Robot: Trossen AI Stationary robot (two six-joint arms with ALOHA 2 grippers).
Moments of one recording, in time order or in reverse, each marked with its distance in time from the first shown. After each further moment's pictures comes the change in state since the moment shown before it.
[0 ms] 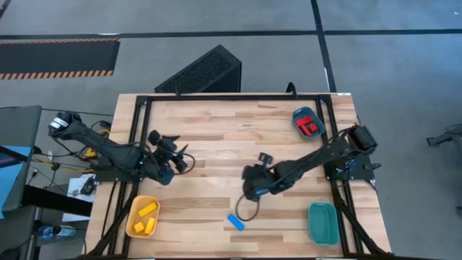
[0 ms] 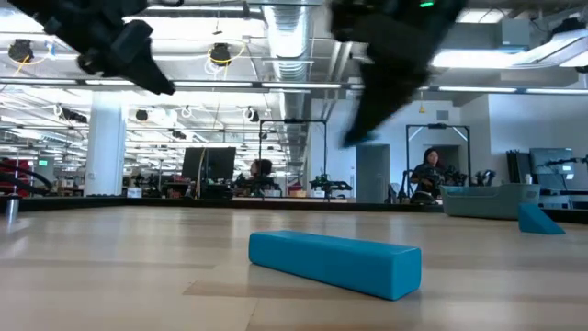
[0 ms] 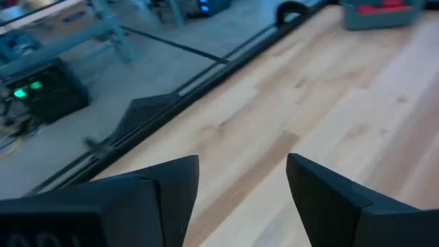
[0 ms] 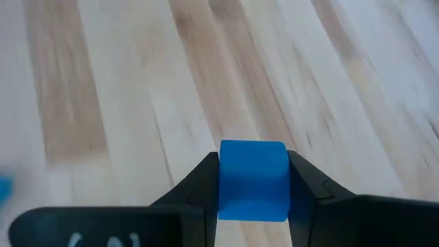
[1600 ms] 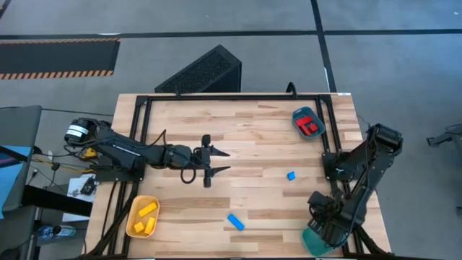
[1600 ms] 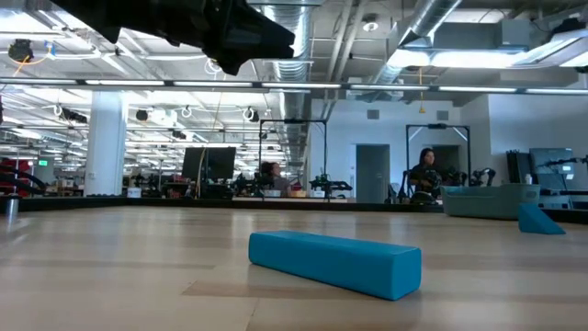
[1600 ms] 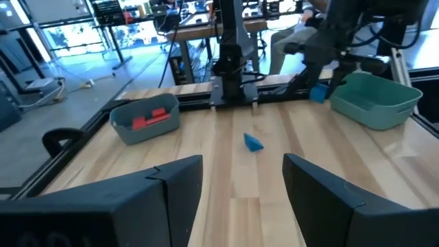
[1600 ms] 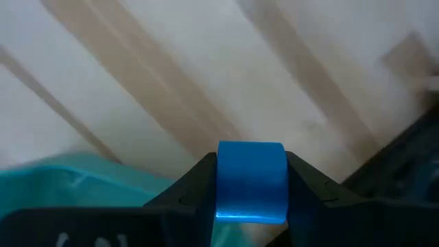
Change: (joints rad) left arm 0.270 0.368 0.000 1.310 0.875 0.954; right arm 0.747 -0.242 -0.288 -0.536 -0.385 1.309
